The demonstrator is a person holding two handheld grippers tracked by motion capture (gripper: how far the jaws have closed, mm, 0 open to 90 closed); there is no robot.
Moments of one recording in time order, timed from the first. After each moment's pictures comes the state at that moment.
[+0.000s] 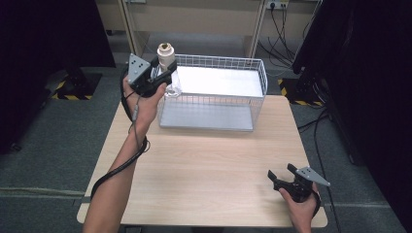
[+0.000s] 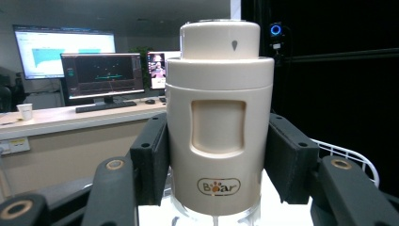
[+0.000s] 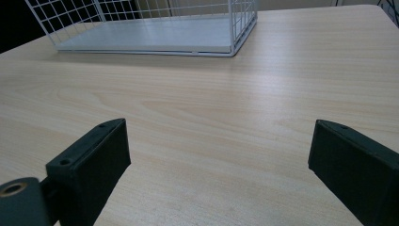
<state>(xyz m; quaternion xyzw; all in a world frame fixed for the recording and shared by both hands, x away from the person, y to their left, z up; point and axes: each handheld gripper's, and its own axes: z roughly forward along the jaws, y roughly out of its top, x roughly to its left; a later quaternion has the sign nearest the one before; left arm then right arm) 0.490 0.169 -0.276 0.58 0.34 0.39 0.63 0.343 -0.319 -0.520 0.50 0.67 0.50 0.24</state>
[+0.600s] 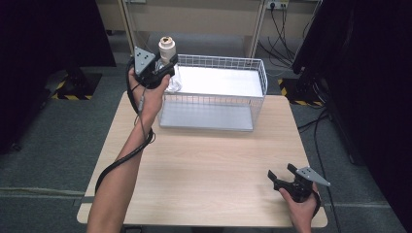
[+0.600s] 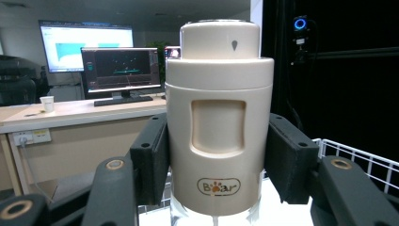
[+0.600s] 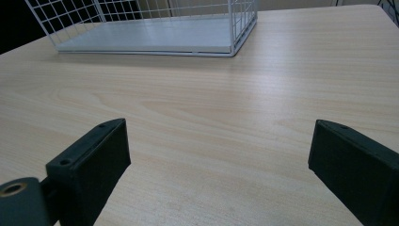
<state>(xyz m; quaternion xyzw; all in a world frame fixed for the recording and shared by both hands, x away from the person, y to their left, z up) 0.521 0.163 -0.276 0.57 0.37 0.41 0.61 0.343 -0.320 -0.520 0.50 0.67 0.50 0.24</state>
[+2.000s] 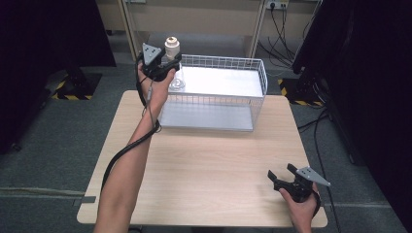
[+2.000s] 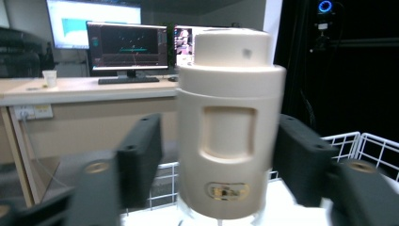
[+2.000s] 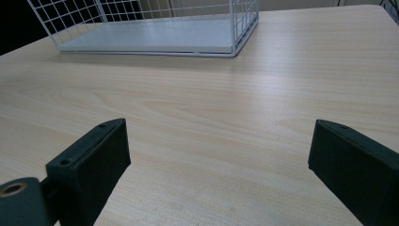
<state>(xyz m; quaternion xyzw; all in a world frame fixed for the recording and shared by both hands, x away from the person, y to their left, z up) 0.571 0.161 -0.297 0.57 0.41 0.39 0.60 0.343 -0.320 -0.520 0.50 0.67 0.50 0.24</state>
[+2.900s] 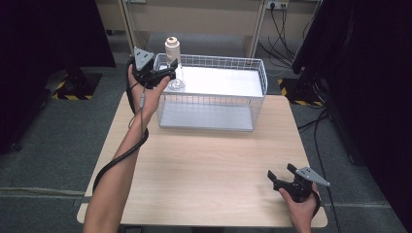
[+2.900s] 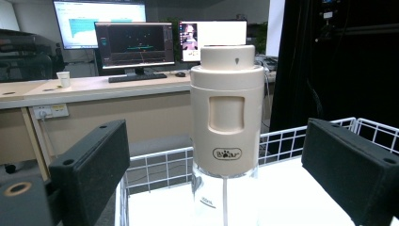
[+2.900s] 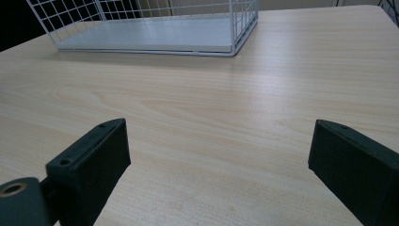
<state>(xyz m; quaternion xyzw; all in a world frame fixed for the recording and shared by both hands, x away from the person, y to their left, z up) 0.533 0.174 -0.289 0.59 0.41 0.40 0.57 0.343 -0.319 -0.520 0.50 0.67 0.49 0.25</state>
